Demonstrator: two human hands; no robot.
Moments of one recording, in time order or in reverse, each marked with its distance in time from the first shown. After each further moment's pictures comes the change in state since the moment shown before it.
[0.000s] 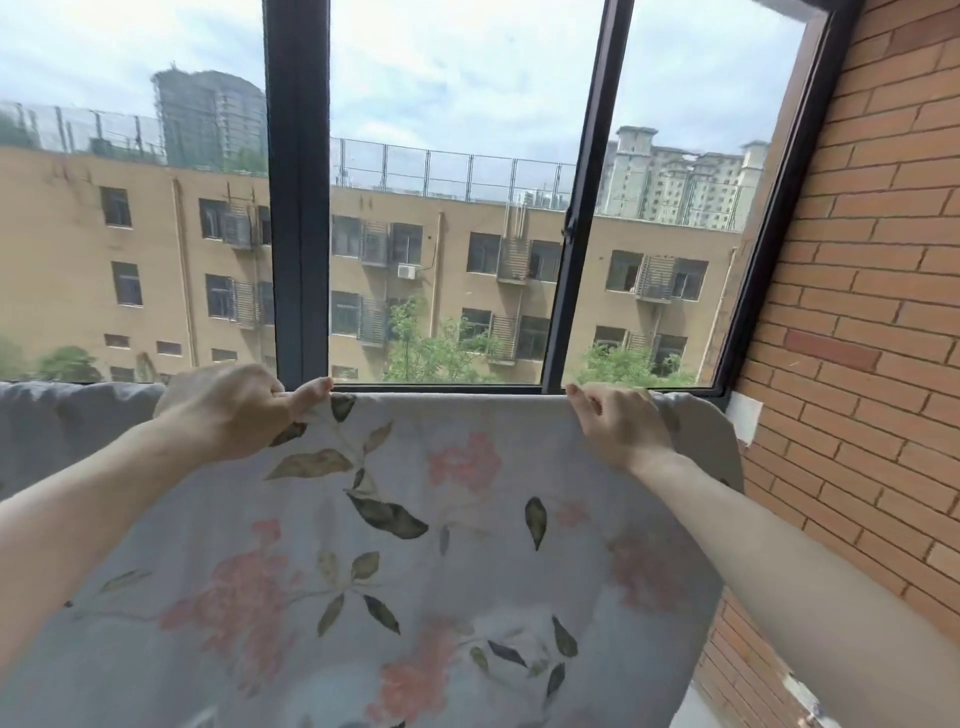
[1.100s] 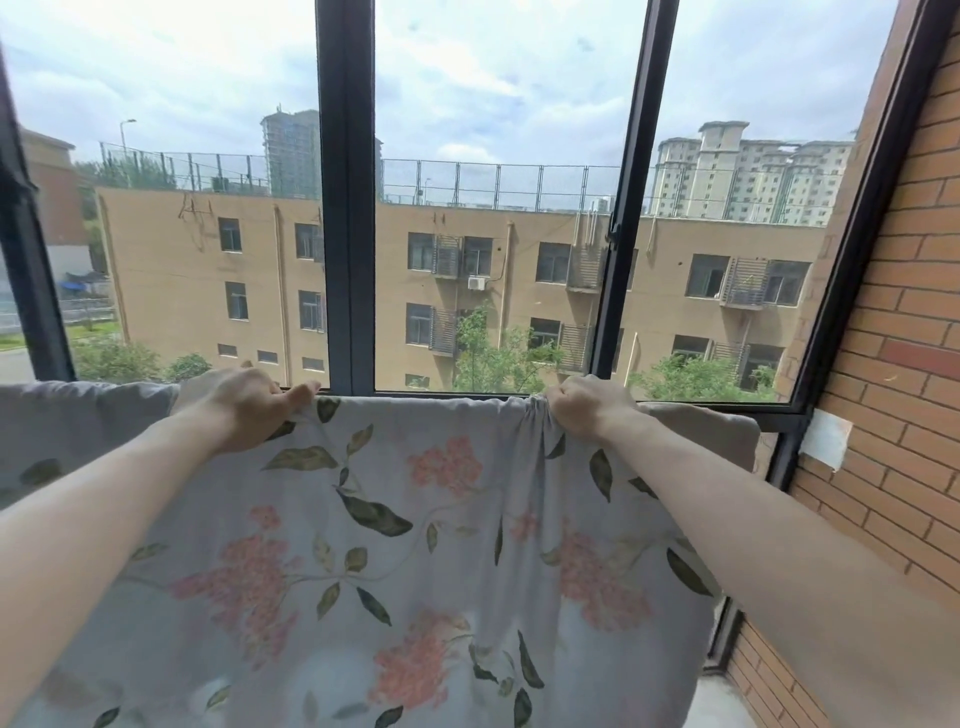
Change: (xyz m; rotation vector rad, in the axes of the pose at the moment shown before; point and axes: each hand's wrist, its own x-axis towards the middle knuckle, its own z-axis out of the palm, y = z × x) left_hand 0.005 0.013 0.002 0.124 -0.047 -0.173; right_hand 0.061 -0.012 0.003 -0.094 -0.409 -0.099
